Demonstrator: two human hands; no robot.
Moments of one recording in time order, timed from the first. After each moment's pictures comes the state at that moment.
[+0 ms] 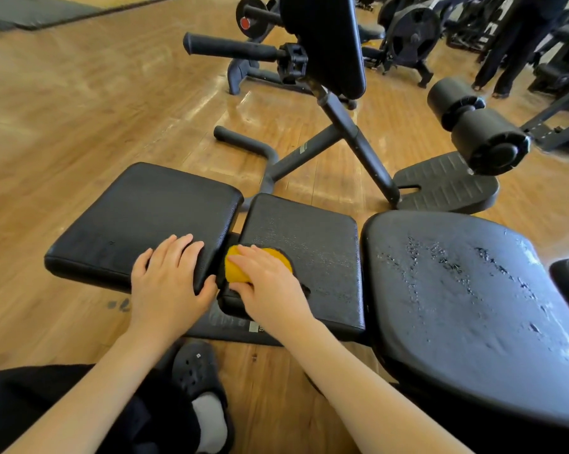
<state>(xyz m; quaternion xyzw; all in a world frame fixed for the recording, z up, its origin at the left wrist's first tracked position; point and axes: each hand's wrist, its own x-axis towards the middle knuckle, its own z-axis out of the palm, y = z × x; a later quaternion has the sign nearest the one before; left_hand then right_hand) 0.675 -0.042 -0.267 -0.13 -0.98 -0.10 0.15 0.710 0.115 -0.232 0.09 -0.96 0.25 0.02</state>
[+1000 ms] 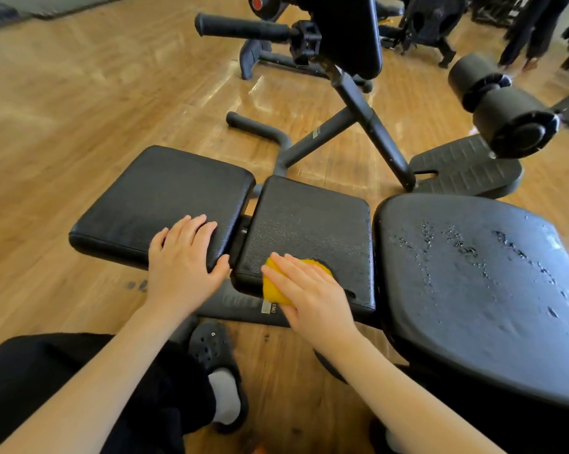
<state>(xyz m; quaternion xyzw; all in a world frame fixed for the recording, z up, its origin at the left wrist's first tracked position) 0.677 -0.044 -0.270 -0.13 -0.97 -0.11 0.15 0.757 0.156 -0.264 0.18 -0.97 0.10 0.14</state>
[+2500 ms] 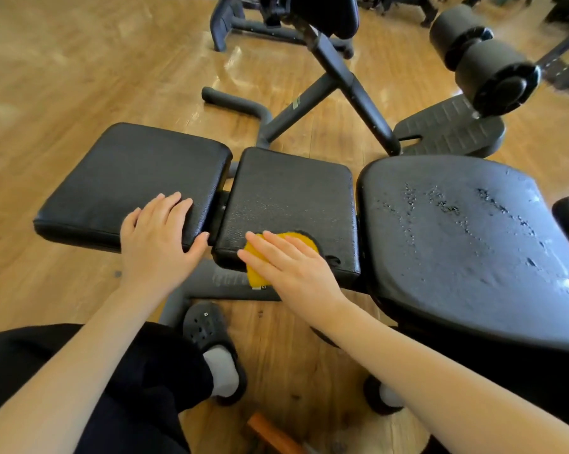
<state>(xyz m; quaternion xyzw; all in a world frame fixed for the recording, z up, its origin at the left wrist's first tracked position) 0.677 -0.048 -0.269 -0.16 -0.97 -0.09 0.15 0.763 0.161 -0.275 0.24 -0.96 0.01 0.13</state>
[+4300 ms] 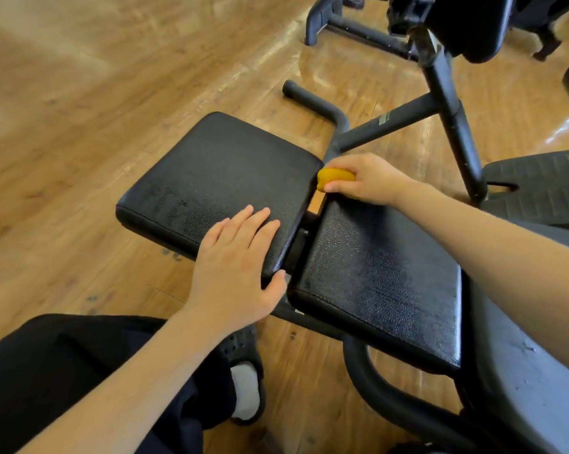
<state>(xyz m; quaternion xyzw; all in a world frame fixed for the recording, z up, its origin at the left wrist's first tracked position) 0.677 -0.051 -0.264 -0.16 -0.98 -0.12 0.09 0.526 0.178 -0.229 0.23 -0.95 0.19 -0.08</state>
